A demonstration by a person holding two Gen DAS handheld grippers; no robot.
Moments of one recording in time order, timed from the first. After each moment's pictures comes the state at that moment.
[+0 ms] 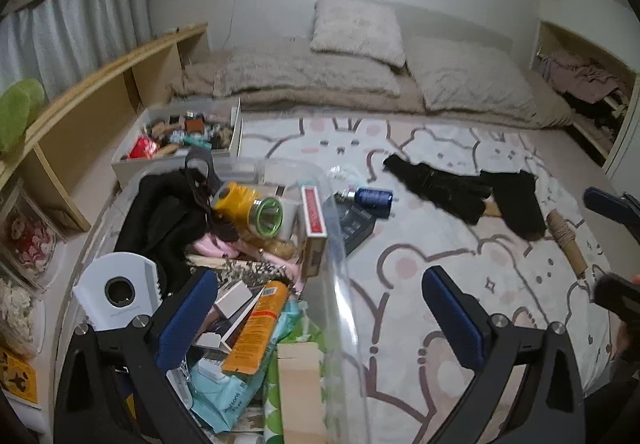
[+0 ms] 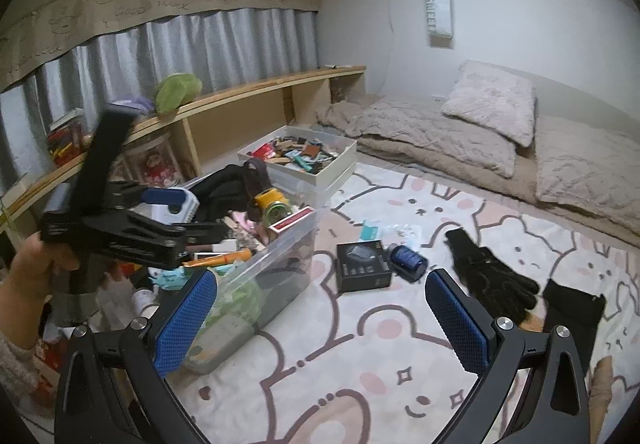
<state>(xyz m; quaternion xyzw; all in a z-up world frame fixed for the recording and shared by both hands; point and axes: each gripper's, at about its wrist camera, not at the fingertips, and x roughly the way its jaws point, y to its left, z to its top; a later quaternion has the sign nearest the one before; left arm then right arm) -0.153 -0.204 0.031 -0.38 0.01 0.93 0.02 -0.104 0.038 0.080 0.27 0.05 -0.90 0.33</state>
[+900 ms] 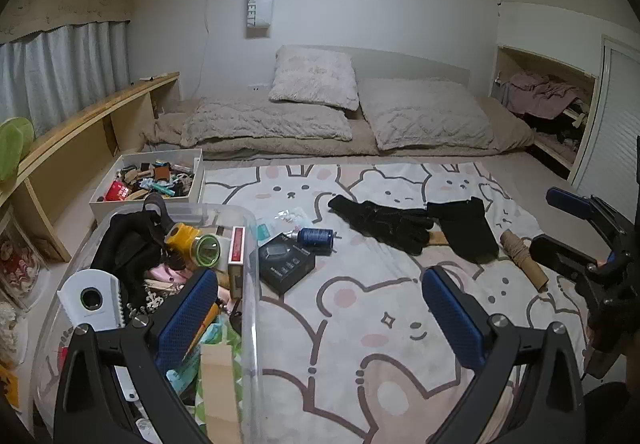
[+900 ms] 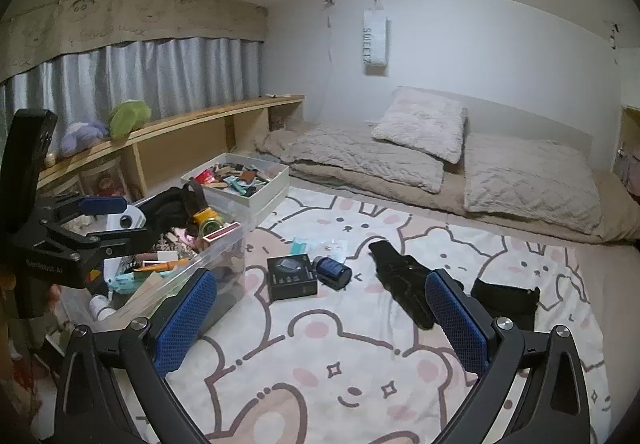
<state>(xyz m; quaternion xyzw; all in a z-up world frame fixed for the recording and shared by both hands) -0.108 -0.137 0.060 -0.30 0.01 0.95 0.07 -0.081 0.110 0.092 0.22 0.04 -0.95 0.23</state>
